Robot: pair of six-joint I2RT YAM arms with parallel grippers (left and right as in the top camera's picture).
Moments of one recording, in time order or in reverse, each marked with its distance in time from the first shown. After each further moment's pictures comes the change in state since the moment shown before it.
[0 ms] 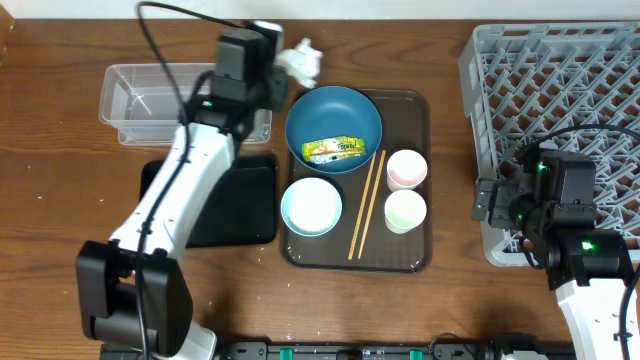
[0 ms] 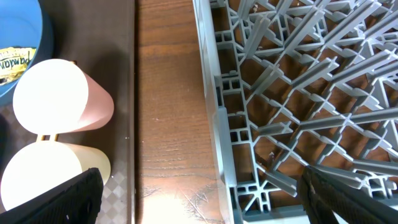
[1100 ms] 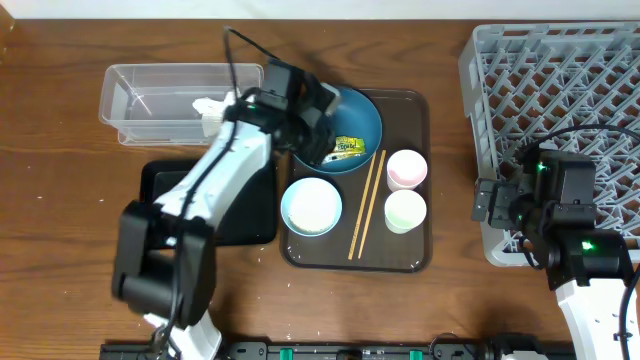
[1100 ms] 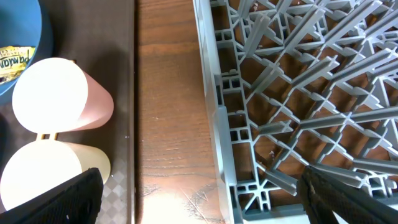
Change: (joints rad) left arm -0.141 0.163 -0.016 -0.241 0.347 0.219; right arm 0.000 0.000 0.000 -0.003 0.000 0.000
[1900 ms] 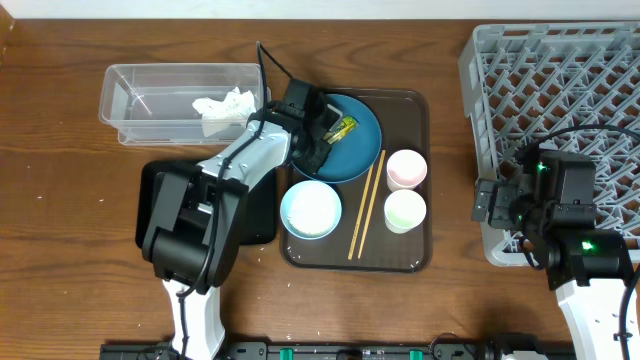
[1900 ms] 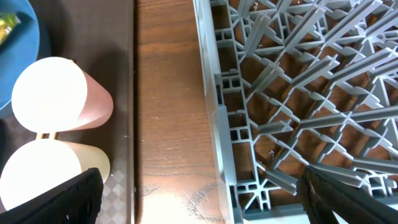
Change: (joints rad) left arm -0.016 0.172 -0.008 0.077 -0.138 0.002; right arm 0.000 0.000 0.000 -0.002 0.000 0.000
